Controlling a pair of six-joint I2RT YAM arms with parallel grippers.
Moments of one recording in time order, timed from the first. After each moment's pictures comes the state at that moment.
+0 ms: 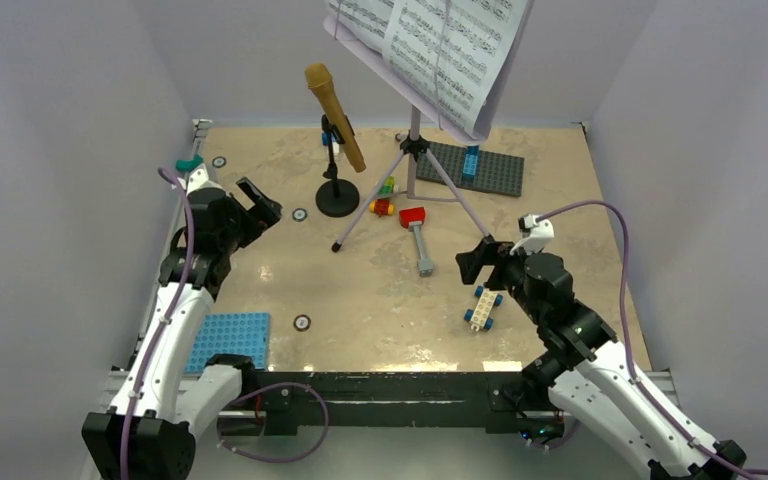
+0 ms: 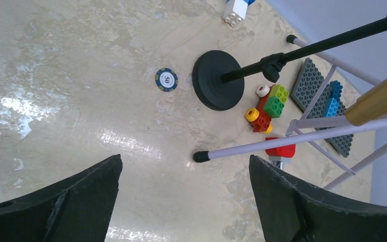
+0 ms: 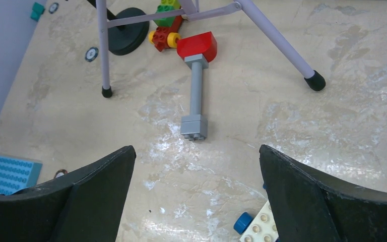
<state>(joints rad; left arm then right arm) -0.07 0.93 0.85 -0.44 -0.05 -0.71 0.58 0.54 0.53 -0.30 0.21 0.51</state>
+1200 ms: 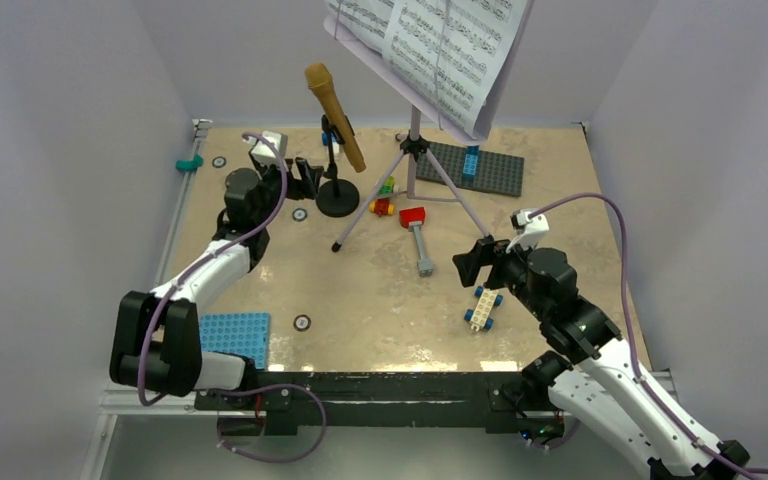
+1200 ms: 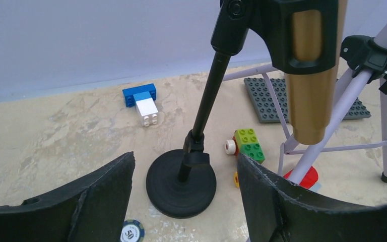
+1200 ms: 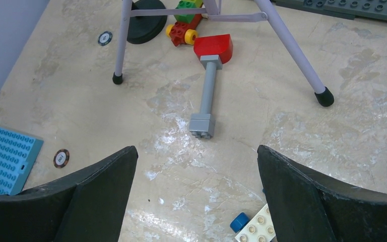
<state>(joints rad) -0.20 1.33 0.77 0.51 0.17 -0.14 0.58 0.58 0.61 -0.35 0.14 0.40</state>
